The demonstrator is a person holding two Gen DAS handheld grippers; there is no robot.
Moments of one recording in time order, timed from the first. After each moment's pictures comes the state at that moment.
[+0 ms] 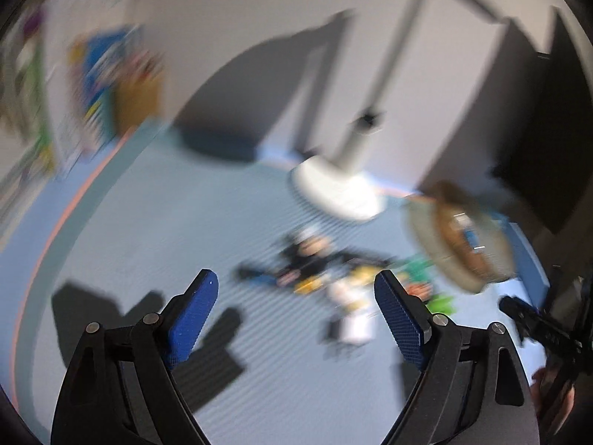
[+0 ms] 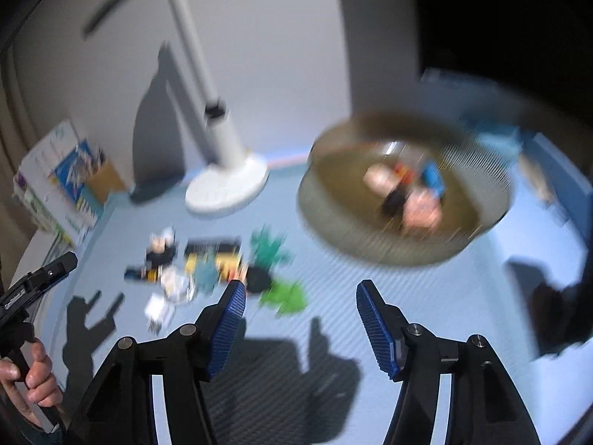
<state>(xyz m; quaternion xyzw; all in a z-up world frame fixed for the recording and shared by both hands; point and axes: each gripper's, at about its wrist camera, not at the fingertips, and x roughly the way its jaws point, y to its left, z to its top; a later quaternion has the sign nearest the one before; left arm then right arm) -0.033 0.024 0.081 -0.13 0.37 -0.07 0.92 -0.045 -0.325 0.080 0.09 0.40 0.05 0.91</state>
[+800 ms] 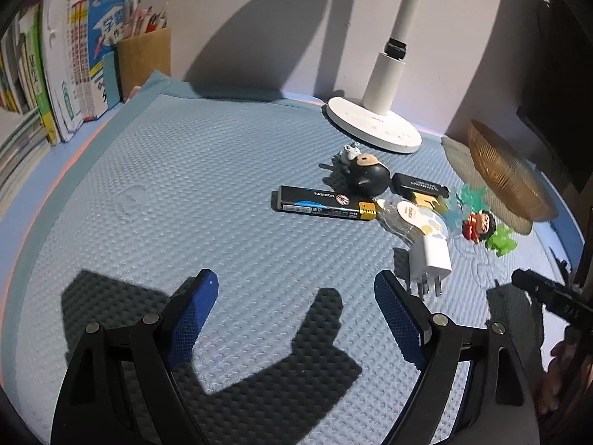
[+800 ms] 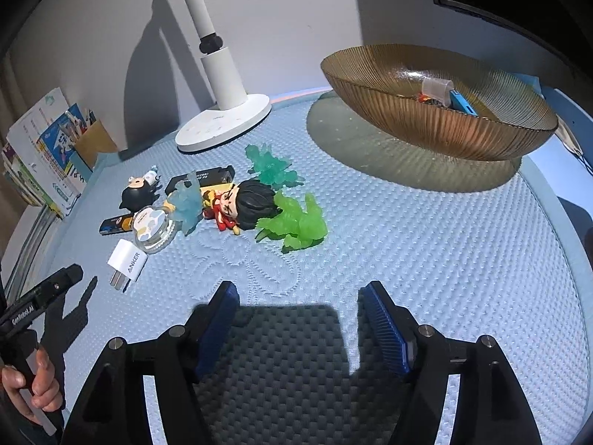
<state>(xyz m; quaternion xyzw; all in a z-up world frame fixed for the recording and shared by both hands) -0.039 0.018 0.019 -0.06 0.40 -0.07 0.91 -0.040 -0.312 0.009 0.09 0.43 0.05 0.90</state>
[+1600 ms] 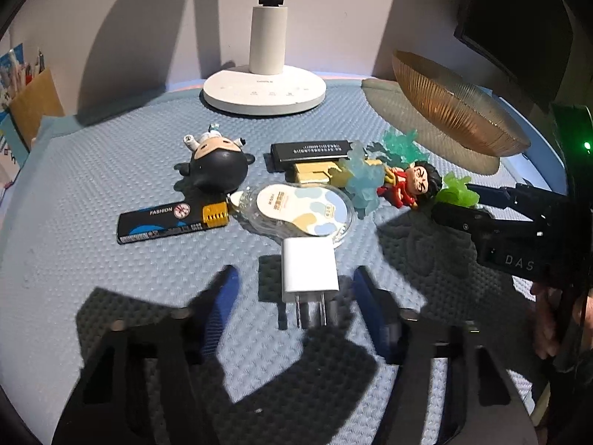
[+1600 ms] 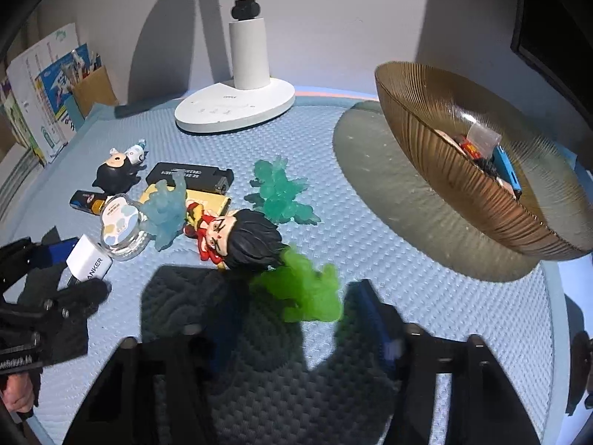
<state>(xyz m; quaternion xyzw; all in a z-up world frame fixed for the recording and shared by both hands) -0.012 -0.078 0.011 0.02 0.43 -0.18 0.88 0.016 -0.288 0.006 -0.04 0.44 0.08 0.89</state>
